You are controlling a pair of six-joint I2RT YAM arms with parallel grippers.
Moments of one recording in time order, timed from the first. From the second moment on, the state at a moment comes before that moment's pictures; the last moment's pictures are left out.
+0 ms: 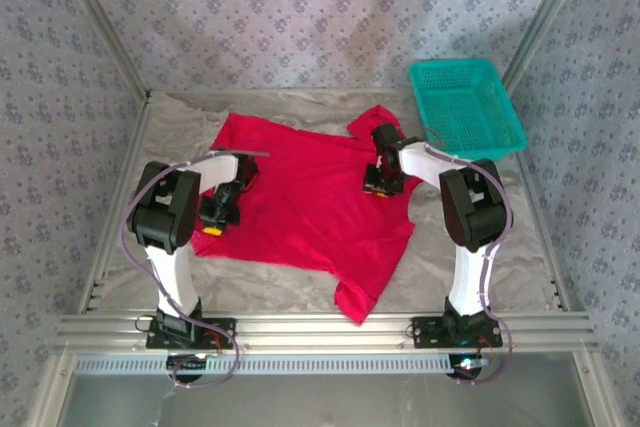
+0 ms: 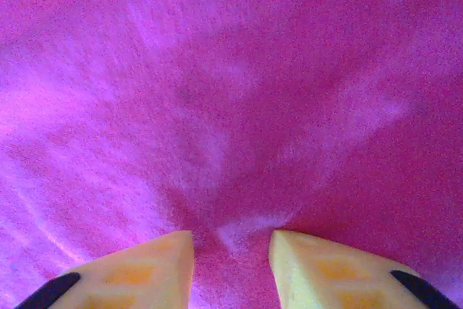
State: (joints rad) left arm -0.33 1.94 1.21 -1.21 -0.39 -0.37; right arm 0.35 1.96 1.31 -0.65 -0.12 0.51
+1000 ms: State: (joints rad) left arm -0.19 1.85 1.41 -0.76 -0.02 -0.44; right arm 0.40 1.97 1.53 -0.76 -0.04 0.48
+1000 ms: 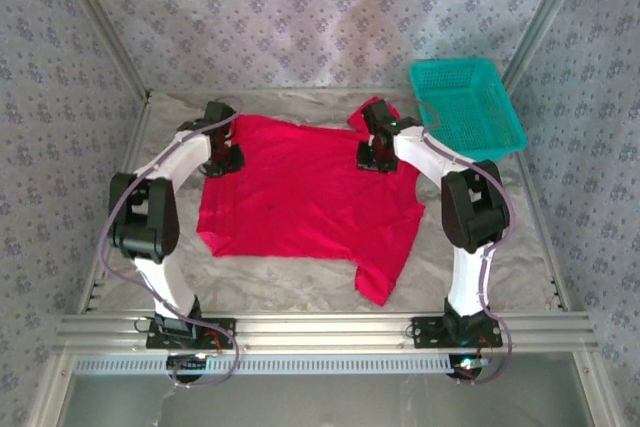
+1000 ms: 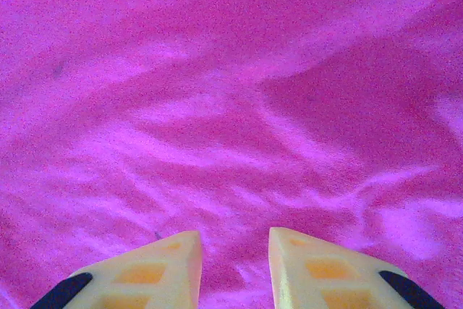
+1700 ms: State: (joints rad) left arm -0.01 2.42 2.10 -0.77 0.17 -0.52; right arm 0.27 2.62 2.47 -0.95 -0.17 0.50
